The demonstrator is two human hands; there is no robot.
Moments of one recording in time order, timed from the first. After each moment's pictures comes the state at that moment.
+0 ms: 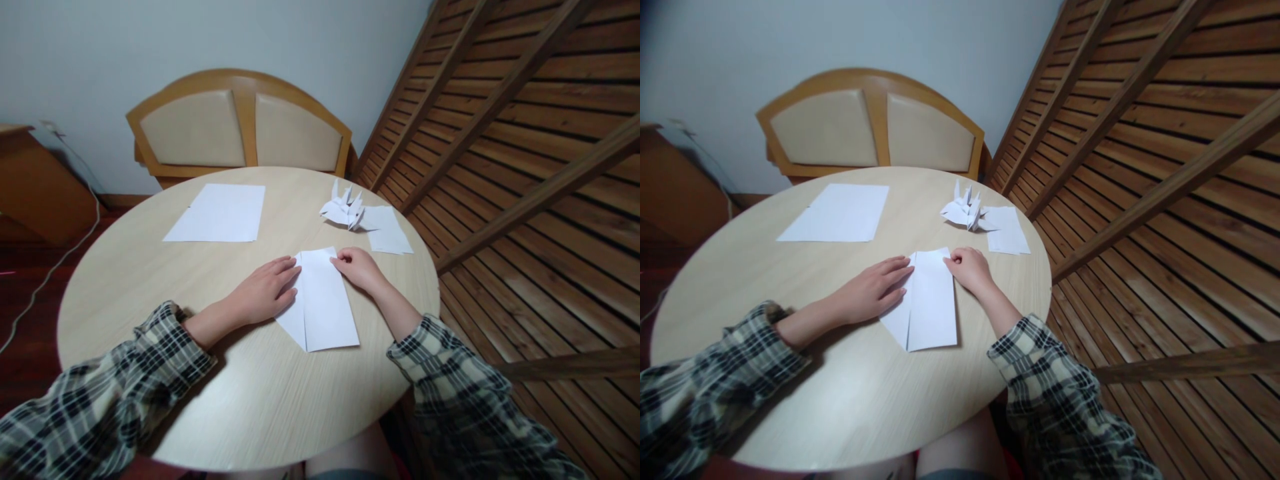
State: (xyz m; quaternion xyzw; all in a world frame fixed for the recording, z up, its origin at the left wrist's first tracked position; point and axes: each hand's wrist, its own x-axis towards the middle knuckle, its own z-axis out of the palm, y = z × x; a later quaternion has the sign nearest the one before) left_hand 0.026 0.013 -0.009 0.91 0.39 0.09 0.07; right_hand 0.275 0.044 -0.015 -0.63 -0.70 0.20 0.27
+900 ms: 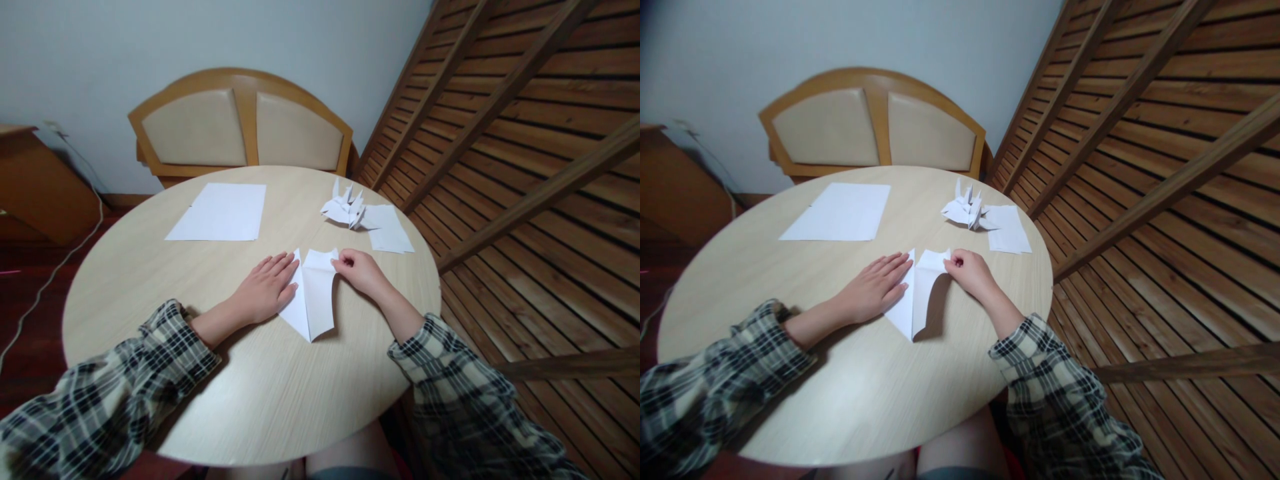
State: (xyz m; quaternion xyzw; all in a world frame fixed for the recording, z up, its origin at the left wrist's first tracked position) left_hand 0.028 0.013 -0.020 0.89 0.44 0.05 0.02; right_hand 0.274 0.029 -0.013 -0.59 -0.71 0.23 0.32
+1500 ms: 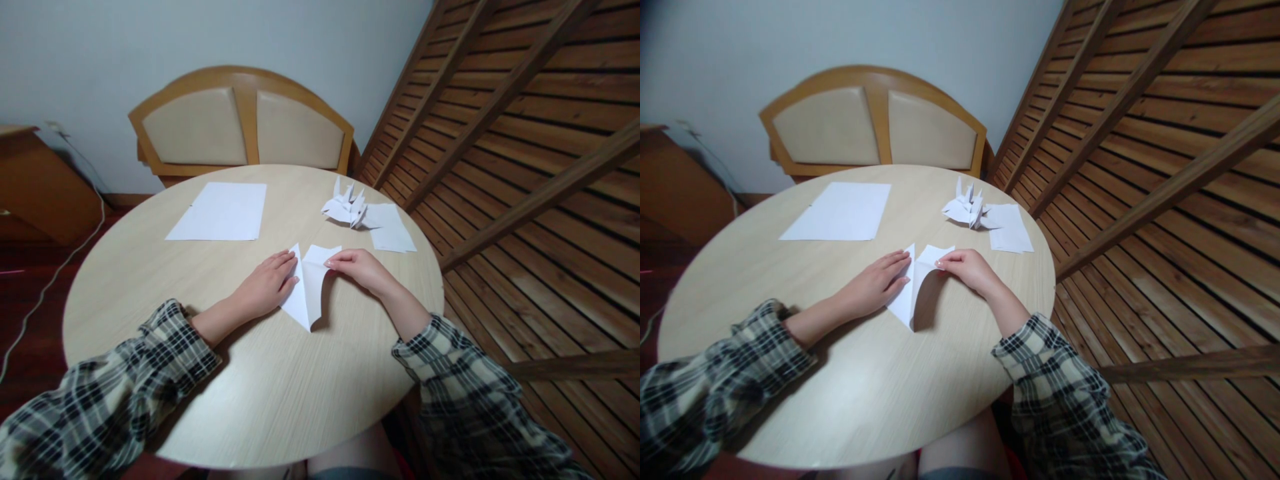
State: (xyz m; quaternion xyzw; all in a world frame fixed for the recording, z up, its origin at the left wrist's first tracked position) left_hand 0.028 0.025 -0.022 0.89 0.43 0.13 0.07; right_hand 0.271 0.033 -0.007 -0.50 -0.61 0.49 0.36
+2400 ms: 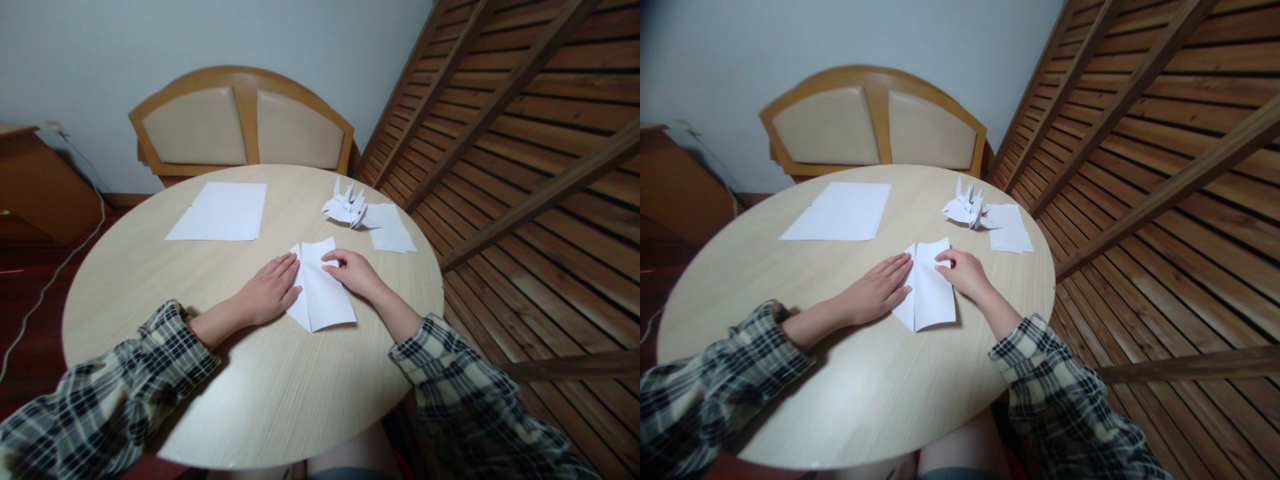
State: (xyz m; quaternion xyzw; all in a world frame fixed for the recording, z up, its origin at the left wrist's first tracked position) left_hand 0.031 0.012 -0.016 0.91 0.42 0.03 0.04; right_hand 0.266 0.035 -0.022 -0.59 -0.70 0.26 0.30
